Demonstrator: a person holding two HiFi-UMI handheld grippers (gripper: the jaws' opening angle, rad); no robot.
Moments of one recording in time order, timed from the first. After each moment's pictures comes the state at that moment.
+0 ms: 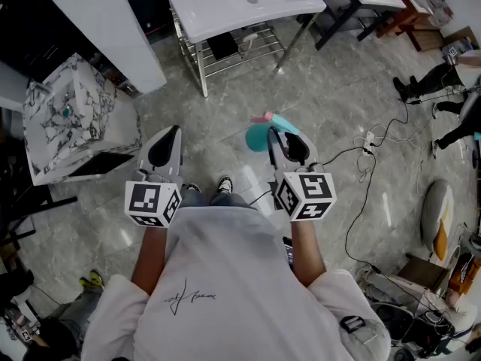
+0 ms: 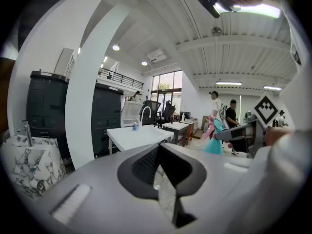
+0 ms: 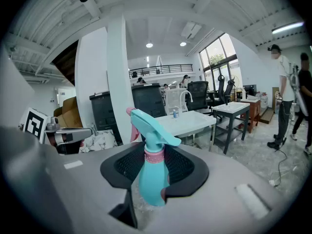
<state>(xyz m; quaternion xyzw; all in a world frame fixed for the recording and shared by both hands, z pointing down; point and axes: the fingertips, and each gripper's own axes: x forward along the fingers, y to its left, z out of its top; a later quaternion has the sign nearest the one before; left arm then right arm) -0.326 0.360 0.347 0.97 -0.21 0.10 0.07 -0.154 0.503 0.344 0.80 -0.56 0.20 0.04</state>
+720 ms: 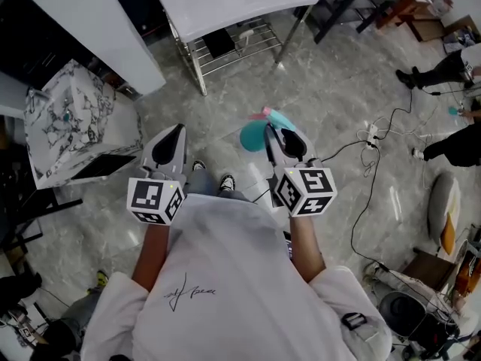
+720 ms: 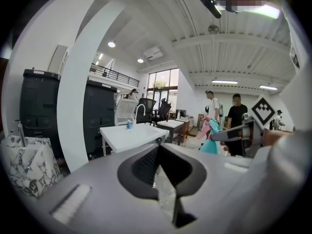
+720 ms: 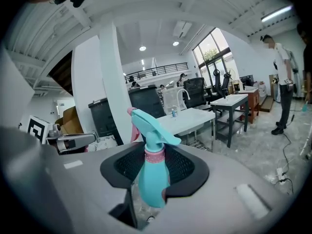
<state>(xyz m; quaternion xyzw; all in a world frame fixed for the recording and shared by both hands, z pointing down) -0.296 0.384 0.351 0.97 -0.19 0.11 0.07 -0.136 0.518 0.353 0.79 -0.57 0.21 -0.01</state>
